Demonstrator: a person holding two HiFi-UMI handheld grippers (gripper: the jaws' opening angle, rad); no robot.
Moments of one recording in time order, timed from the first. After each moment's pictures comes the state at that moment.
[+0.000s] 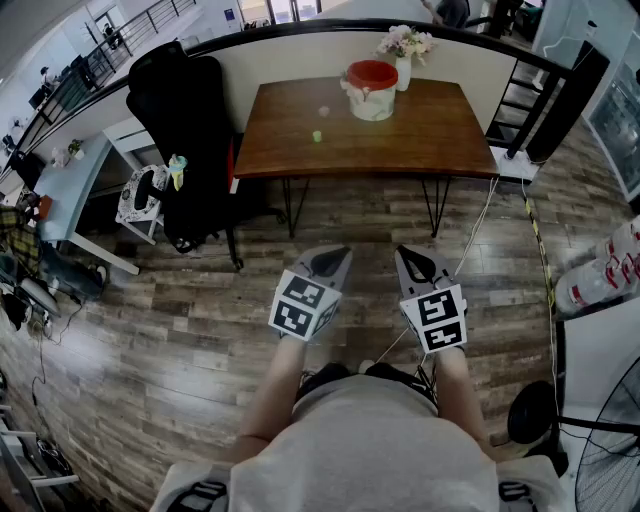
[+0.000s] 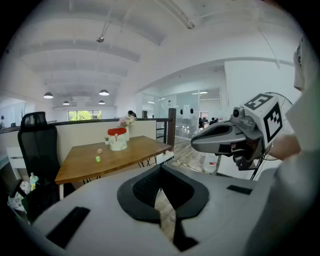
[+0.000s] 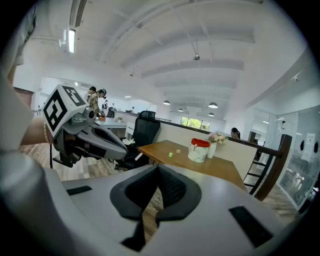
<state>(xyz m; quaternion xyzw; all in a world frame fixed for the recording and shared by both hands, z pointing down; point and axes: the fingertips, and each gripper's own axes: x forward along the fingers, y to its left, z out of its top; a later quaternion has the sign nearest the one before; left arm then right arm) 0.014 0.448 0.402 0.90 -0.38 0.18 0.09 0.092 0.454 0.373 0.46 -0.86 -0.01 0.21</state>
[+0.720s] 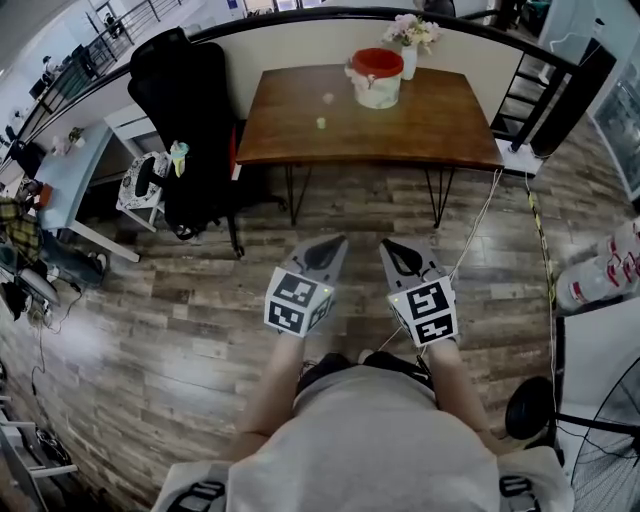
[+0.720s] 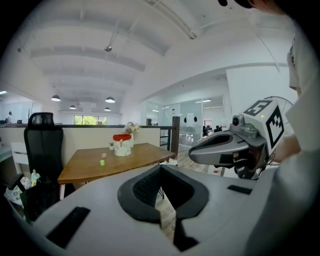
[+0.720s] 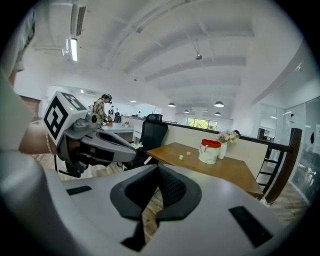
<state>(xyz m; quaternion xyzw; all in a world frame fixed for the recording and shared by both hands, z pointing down) -0.002 0.447 0.396 0.90 -0.41 0.13 0.08 0.059 0.456 0.381 0.43 -0.88 -0.01 0.18</state>
